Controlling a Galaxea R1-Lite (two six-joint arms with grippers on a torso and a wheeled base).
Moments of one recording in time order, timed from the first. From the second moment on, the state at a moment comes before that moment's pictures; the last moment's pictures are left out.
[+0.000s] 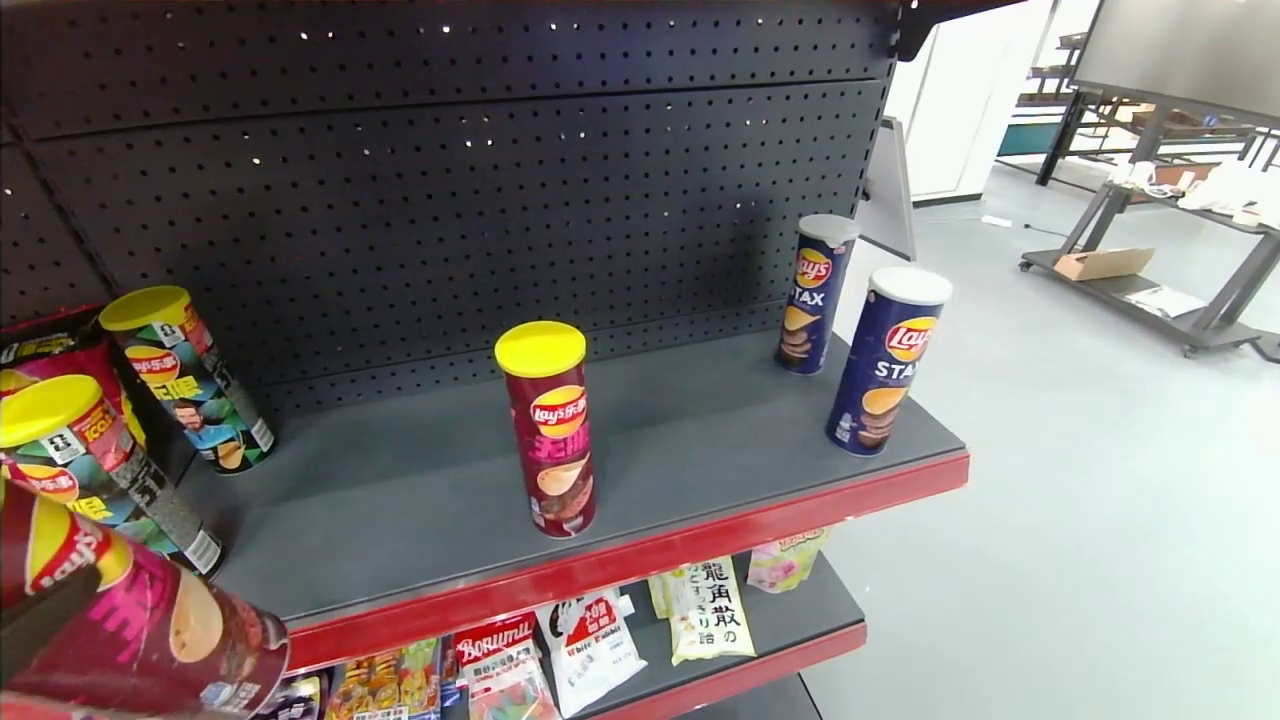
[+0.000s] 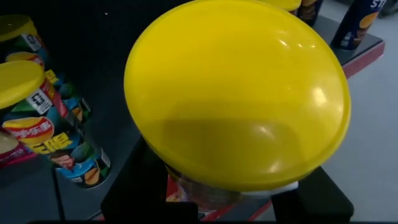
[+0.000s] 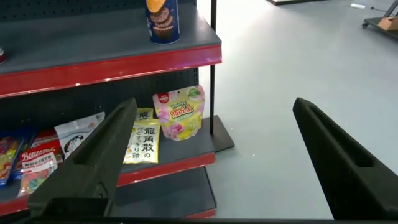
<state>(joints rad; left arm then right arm) -0.02 0.62 -0.45 -0.05 -0.29 0.08 0.00 0.00 0.00 0.00 0.01 0.00</state>
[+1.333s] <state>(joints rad) -0.06 1.54 -0.73 -0.52 -0.37 0.08 0.00 0.00 0.00 0.00 0.01 0.00</state>
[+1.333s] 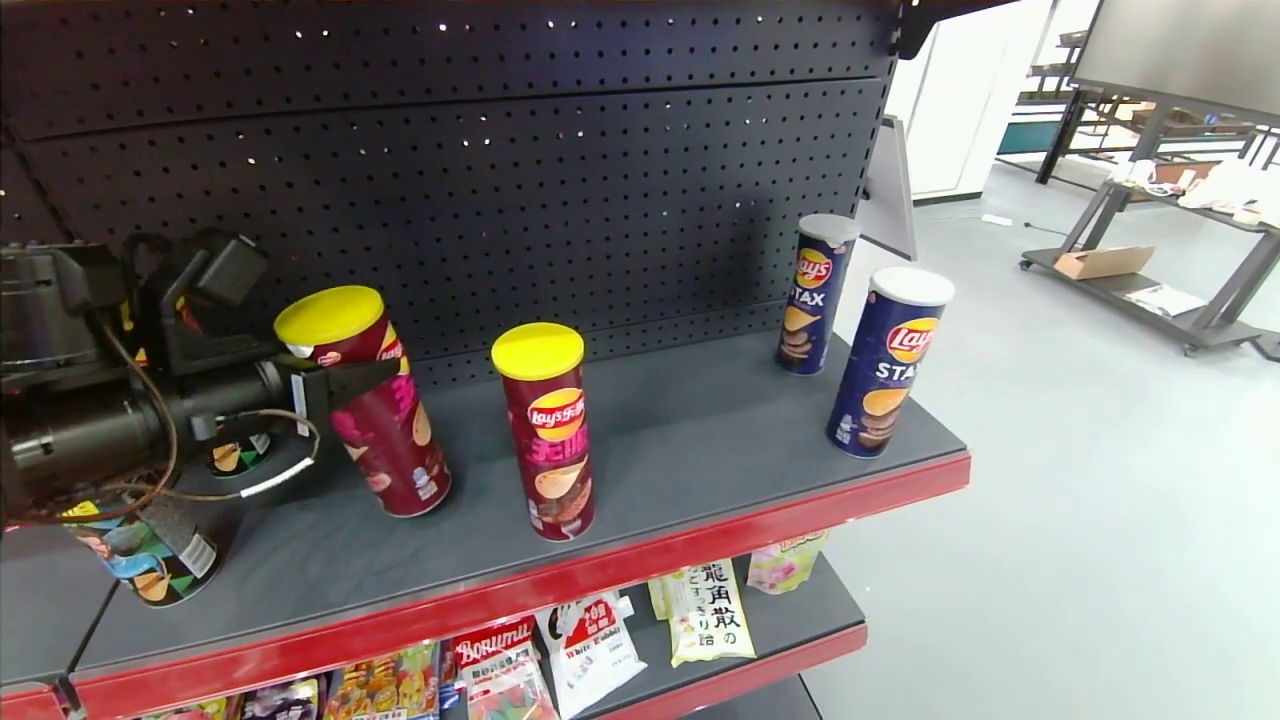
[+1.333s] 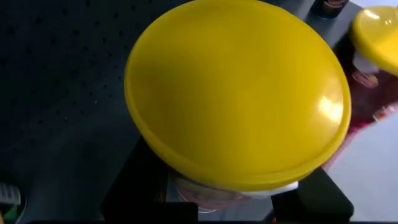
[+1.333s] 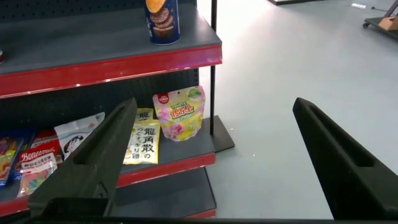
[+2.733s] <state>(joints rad) -0.27 1.98 -1.21 -0.58 -0.02 -0.05 0.00 0.00 0.00 0.00 0.01 0.00</state>
